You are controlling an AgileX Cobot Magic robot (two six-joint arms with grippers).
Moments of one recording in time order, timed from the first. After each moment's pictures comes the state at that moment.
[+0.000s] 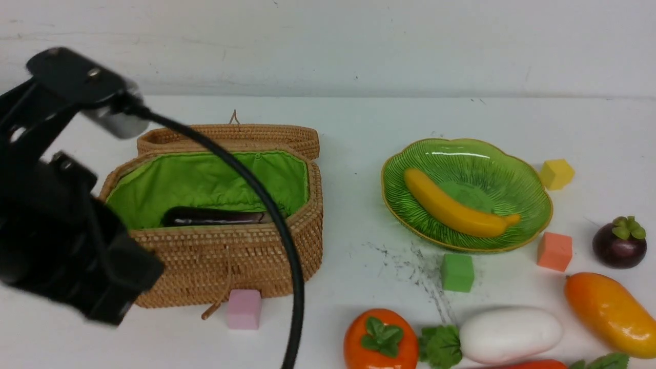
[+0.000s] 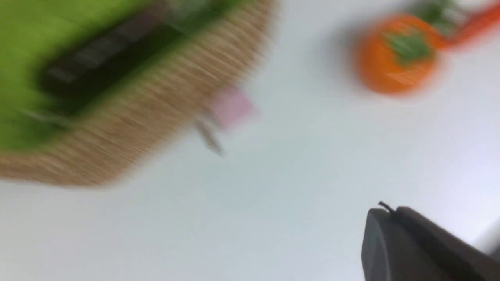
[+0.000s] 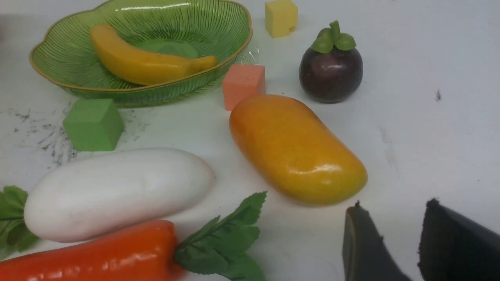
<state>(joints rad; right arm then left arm) 0.02 -0.01 0.01 -0.21 0.39 0.27 -0.42 1.01 -1.13 -0.27 1.21 0.29</state>
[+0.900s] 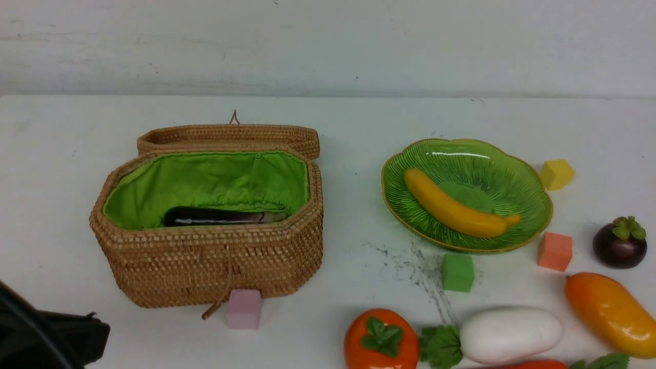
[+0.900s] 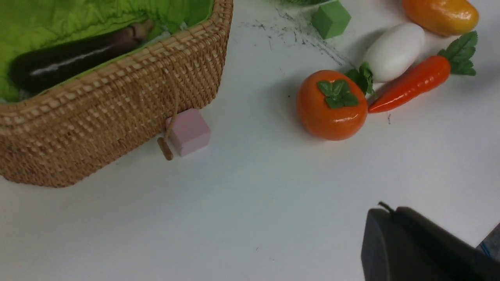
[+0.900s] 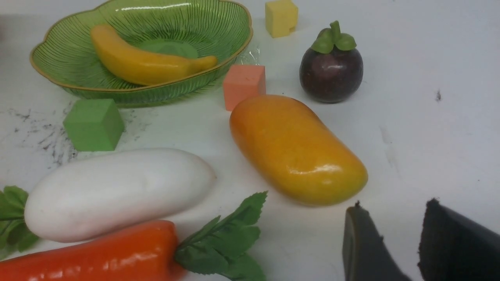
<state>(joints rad) 0.02 -0.01 0.01 -0.21 0.39 0.27 -0.42 0.63 -0.83 -0.31 0.96 0.16</state>
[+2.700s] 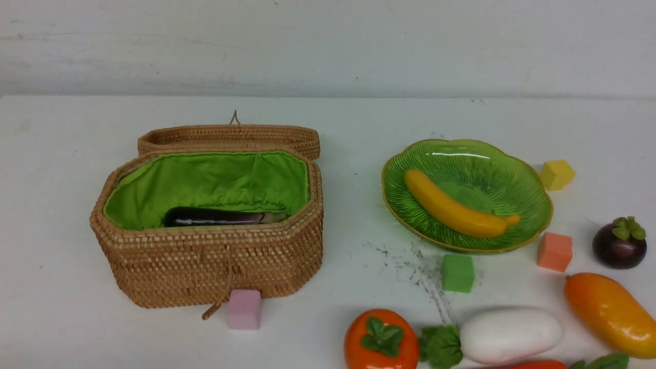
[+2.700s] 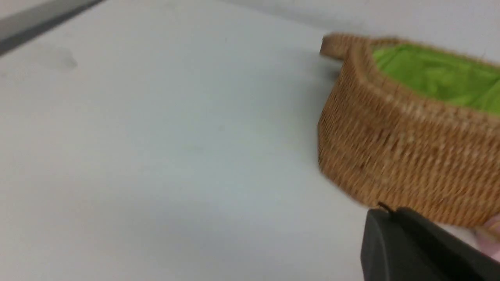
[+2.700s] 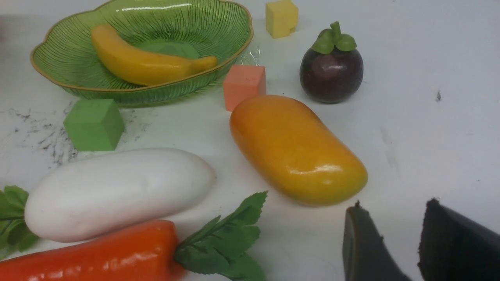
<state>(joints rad) 0.02 -0.01 0.01 -0.21 0.39 0.27 0.04 -0.01 -0.03 0.18 0.42 -0.42</state>
